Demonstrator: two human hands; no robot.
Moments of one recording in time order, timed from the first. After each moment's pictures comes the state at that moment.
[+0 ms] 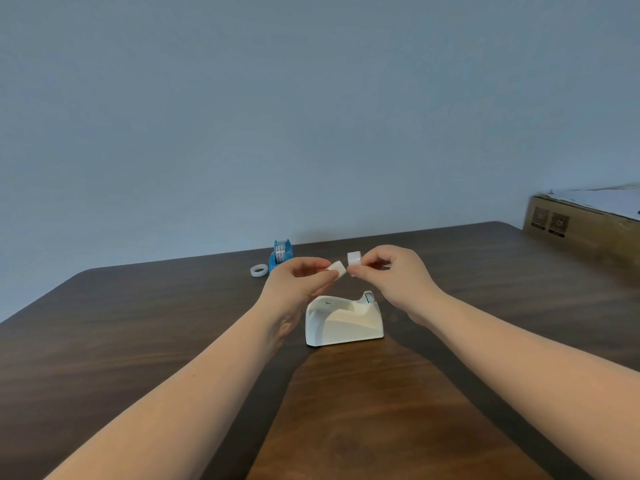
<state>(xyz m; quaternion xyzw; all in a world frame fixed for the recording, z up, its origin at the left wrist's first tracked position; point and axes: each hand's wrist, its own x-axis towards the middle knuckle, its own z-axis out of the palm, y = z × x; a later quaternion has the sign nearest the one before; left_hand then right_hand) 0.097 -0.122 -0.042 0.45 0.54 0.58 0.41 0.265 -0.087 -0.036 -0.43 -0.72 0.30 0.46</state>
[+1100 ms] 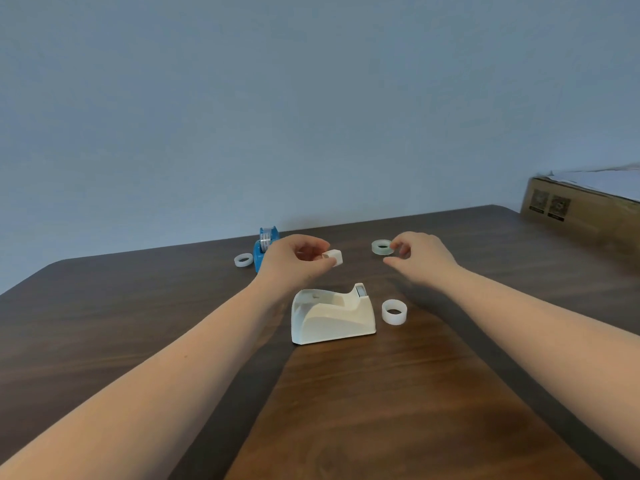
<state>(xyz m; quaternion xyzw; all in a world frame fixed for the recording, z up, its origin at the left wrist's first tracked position) 0.104 -0.095 -0.032 0.58 0.62 0.47 0.24 0.312 0.007 -0.067 -0.58 -0.76 0.10 0.28</state>
